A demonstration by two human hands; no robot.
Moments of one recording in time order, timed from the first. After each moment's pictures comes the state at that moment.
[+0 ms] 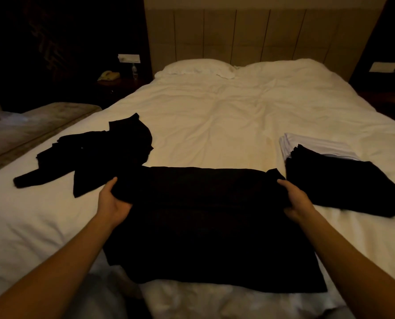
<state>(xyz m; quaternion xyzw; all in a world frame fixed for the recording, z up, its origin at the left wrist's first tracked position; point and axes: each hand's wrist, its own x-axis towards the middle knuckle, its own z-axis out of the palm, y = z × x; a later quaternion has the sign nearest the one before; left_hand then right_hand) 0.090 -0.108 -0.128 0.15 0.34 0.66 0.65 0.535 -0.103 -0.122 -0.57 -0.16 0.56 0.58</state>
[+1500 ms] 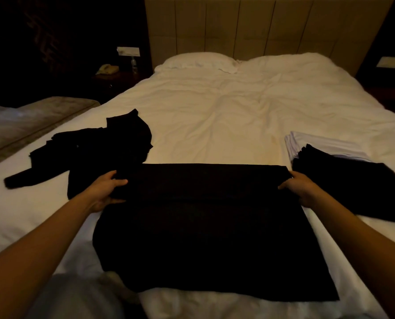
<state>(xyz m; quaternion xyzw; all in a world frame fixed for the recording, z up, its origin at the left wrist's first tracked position) 0.053 -0.065 -0.104 0.37 0.62 0.45 0.53 0.558 -0.044 -0.113 -0.73 -0.40 0.41 0.38</state>
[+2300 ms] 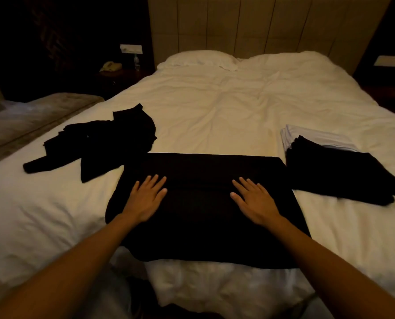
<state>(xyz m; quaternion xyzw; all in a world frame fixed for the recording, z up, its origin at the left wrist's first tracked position) 0.123 -0.124 -0.159 0.75 0.65 0.08 0.08 0.457 -0.138 -0.141 -0.65 -0.75 0.08 0.03</state>
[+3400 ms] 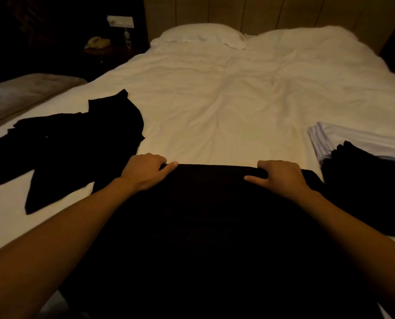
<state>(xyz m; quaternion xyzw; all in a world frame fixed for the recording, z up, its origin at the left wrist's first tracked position) 0.135 0.058 -0.138 0.79 0.61 0.07 -0.04 0.492 0.030 -0.126 -0.63 -0.77 -0.07 0.04</state>
